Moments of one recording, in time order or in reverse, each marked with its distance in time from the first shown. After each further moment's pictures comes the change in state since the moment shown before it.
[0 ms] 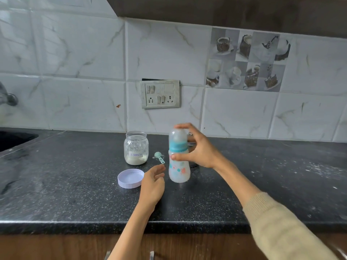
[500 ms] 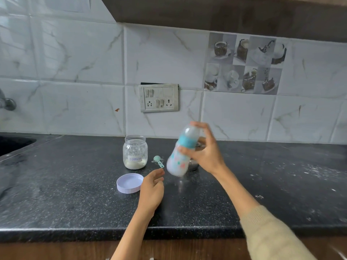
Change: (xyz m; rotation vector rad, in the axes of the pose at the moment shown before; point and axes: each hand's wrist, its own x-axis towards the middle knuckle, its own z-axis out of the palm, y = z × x) left_hand 0.000 -0.001 -0.001 0.007 0.003 0.016; right_hand -0.005 0.006 0.000 0.094 0.188 -0.035
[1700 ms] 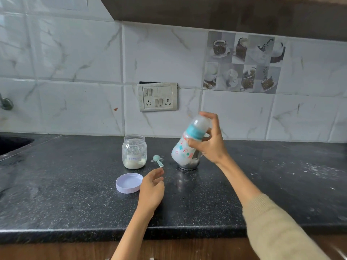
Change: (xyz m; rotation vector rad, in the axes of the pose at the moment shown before) left_hand -0.005 0.004 -0.001 0.001 -0.030 -0.025; right_hand 0.016 -0.006 -0.014 0.003 0.008 0.038
